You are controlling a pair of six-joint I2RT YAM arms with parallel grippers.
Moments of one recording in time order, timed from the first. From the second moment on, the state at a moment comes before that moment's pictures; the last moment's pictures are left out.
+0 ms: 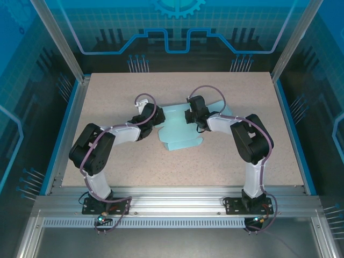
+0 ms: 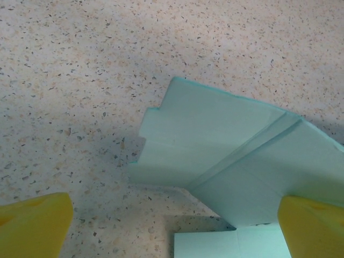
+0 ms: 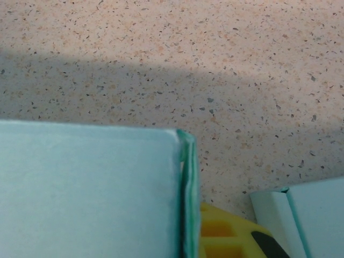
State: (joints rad) left arm -0.45 1.79 0.95 0.12 -0.42 -0.67; right arm 0.50 1.98 1.20 0.01 0.17 0.22
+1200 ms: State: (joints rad) left arm -0.45 1.76 0.64 0.60 -0.08 -1.03; right arm 0.50 1.99 1.22 -0.02 0.16 0.23
